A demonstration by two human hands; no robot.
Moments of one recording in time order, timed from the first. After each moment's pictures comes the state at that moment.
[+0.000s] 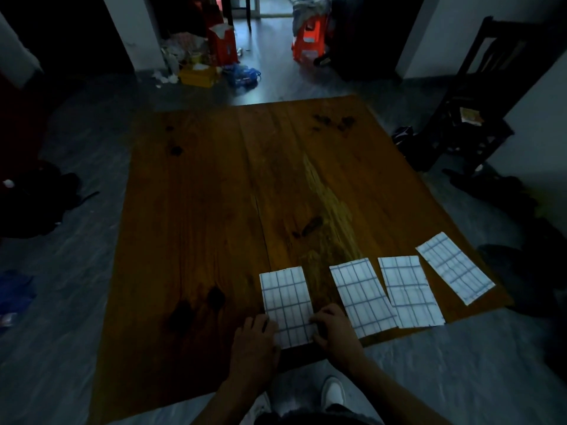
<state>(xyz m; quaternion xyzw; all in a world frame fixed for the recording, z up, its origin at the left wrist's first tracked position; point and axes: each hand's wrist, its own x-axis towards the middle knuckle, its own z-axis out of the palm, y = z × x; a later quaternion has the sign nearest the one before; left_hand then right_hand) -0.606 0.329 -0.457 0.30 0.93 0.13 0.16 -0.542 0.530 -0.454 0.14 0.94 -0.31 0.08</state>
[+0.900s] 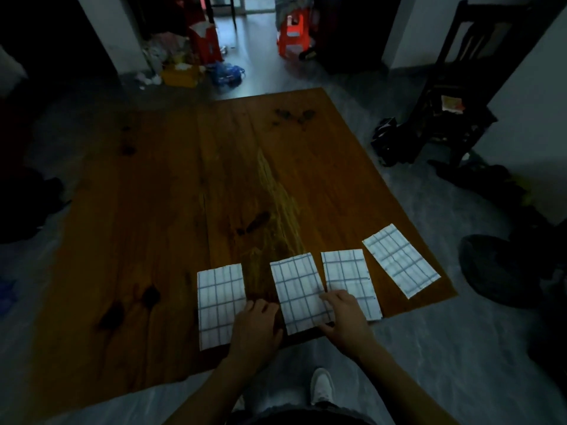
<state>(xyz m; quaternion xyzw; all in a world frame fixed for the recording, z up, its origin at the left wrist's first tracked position) -0.563 0.484 -0.439 0.30 0.93 0.14 0.15 -0.486 0.695 -0.453 0.16 0.94 -0.30 0.06</state>
